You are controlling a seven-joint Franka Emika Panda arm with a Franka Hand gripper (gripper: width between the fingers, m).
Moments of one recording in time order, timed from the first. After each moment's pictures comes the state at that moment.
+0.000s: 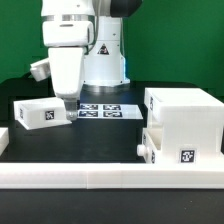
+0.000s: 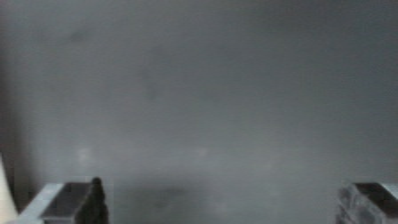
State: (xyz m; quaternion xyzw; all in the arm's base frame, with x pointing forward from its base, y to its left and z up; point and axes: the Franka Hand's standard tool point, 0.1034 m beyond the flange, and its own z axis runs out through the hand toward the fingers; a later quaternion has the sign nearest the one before) arm 0.508 -0.087 0.066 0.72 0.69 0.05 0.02
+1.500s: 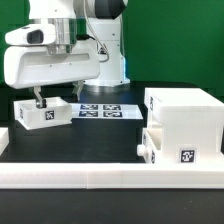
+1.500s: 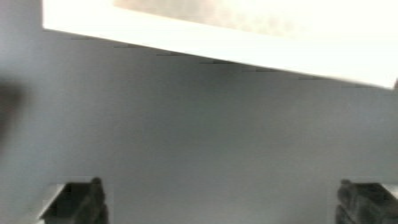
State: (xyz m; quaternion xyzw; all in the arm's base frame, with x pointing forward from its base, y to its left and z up) arm 0.434 -0.115 0.054 0.95 0.32 0.04 0.00
